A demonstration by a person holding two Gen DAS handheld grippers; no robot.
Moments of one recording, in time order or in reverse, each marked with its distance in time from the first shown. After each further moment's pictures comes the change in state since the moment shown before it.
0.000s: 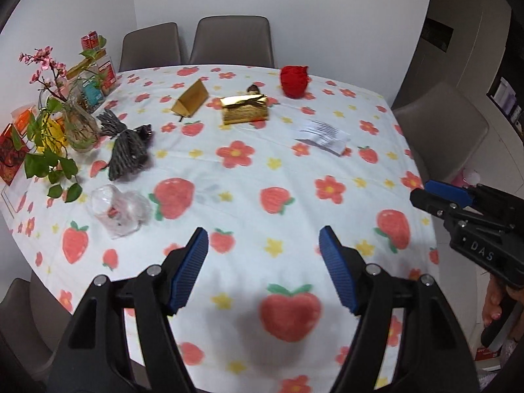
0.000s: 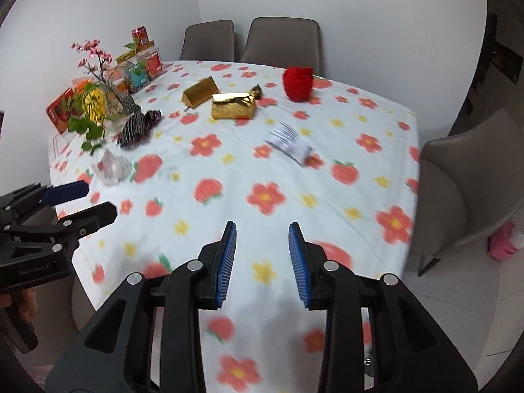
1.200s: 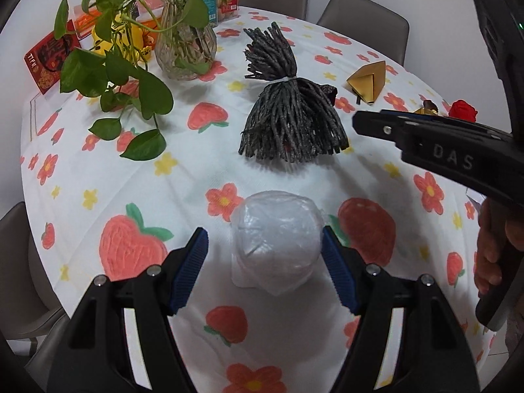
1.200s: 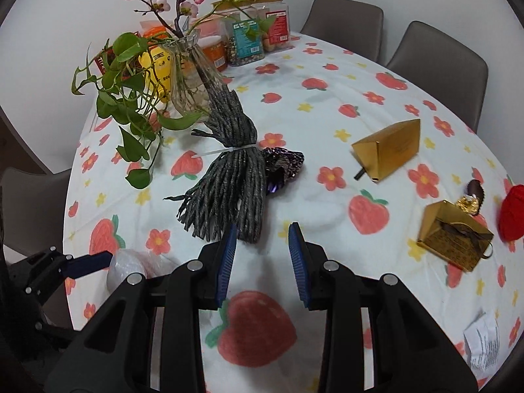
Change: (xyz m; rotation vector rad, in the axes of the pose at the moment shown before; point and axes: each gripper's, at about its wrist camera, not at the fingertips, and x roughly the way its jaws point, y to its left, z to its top) left arm 0.113 0.212 0.002 -0.377 0.112 0.179; right arm 0.237 0.232 0.143 -0.368 0.125 0.328
